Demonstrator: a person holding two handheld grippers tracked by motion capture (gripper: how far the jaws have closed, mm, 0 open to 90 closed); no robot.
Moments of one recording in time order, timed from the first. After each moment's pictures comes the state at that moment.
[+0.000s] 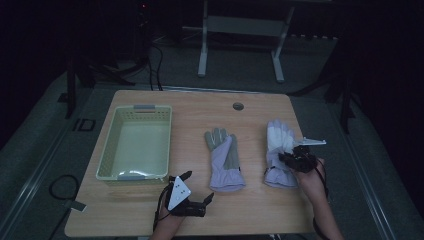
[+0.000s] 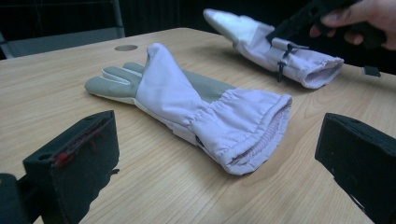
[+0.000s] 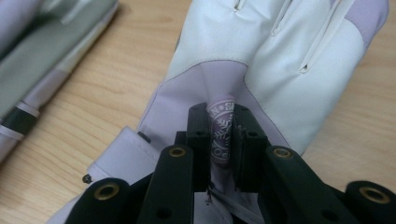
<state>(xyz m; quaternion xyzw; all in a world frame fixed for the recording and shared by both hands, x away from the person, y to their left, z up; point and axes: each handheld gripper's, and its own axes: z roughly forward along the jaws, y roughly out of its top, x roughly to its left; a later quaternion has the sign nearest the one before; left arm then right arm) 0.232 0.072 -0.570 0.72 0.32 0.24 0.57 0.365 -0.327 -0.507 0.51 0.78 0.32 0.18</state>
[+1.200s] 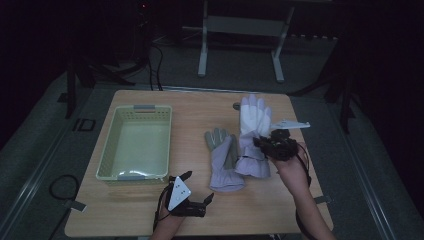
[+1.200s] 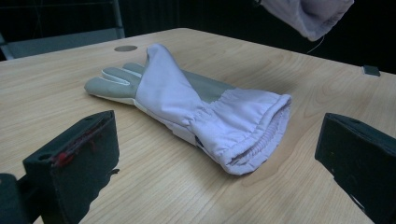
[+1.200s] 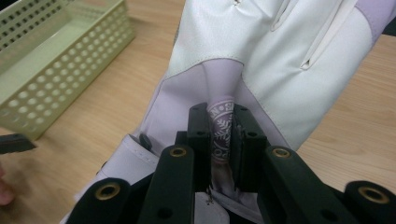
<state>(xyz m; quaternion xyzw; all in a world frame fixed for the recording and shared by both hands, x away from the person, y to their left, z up) 0.232 0.072 -0.570 0.72 0.32 0.24 0.57 0.339 -0.221 -0.410 0.45 0.79 0.38 0.18</state>
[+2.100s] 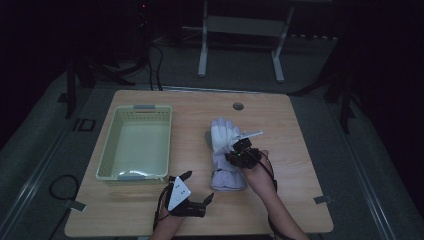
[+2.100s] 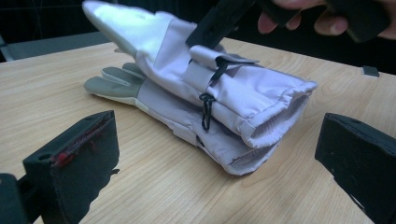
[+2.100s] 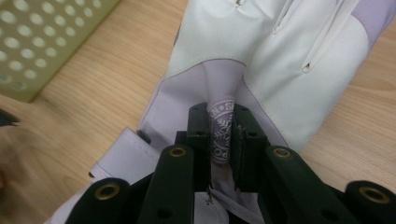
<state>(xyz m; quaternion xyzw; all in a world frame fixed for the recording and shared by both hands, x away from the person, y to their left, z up) 0.232 0.072 -0.570 0.72 0.32 0.24 0.57 0.356 -0.147 -0.484 0.44 0.83 0.31 0.12</state>
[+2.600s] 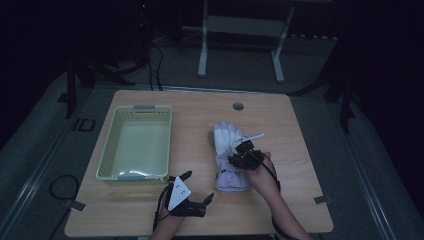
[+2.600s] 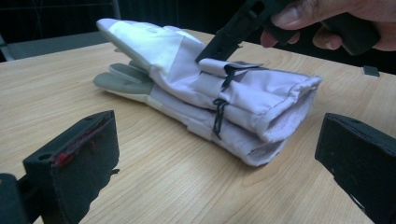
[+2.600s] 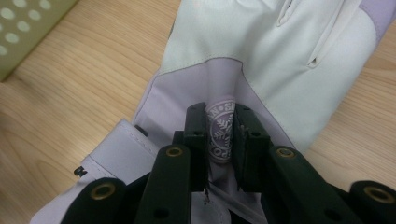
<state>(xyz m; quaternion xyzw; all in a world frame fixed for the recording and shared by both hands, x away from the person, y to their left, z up) 0.231 0.072 -0.570 0.72 0.32 0.24 0.57 0.360 -0.161 -0.499 0.44 0.84 0.29 0.11</state>
